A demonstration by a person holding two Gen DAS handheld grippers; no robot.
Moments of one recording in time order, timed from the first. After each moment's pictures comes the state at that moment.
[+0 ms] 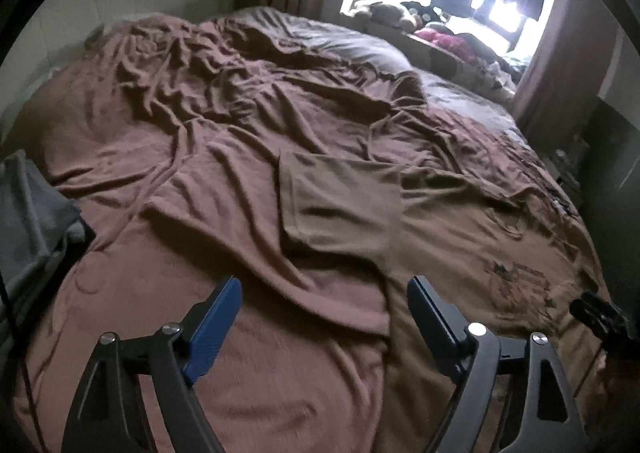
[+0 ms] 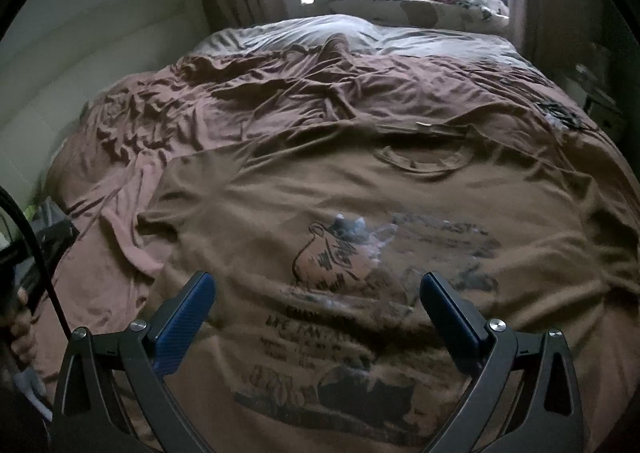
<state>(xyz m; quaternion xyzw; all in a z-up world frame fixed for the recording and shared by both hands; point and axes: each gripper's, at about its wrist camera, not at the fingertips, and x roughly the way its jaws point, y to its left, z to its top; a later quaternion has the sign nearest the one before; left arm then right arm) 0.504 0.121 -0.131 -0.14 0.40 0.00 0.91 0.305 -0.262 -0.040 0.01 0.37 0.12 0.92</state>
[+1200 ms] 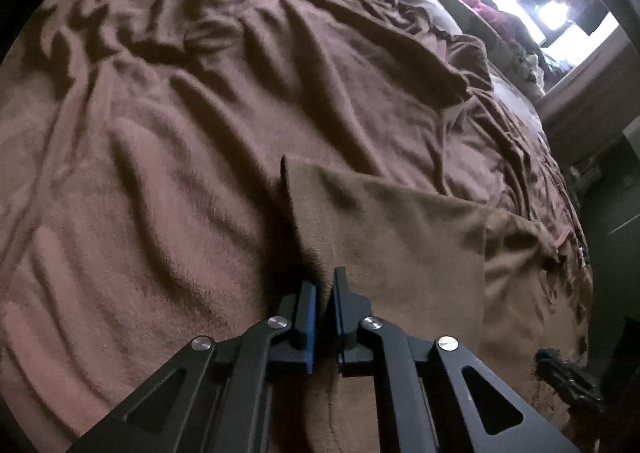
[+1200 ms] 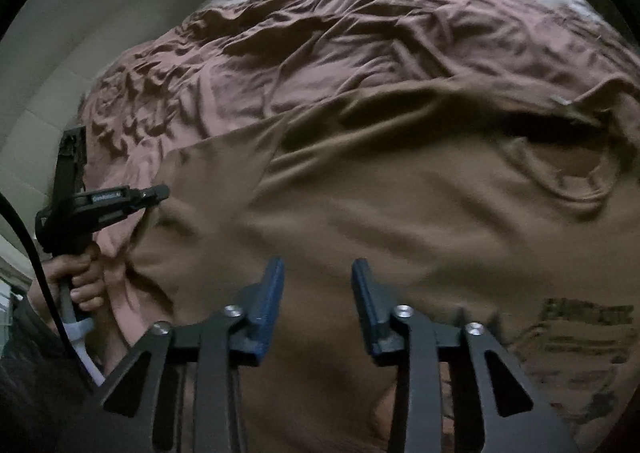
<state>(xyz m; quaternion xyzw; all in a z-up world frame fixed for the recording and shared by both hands) 0.706 0.180 -0.217 -0.22 0.49 -0.04 0.84 0.498 -0.192 -0.109 0.07 0.47 0.20 0.85</state>
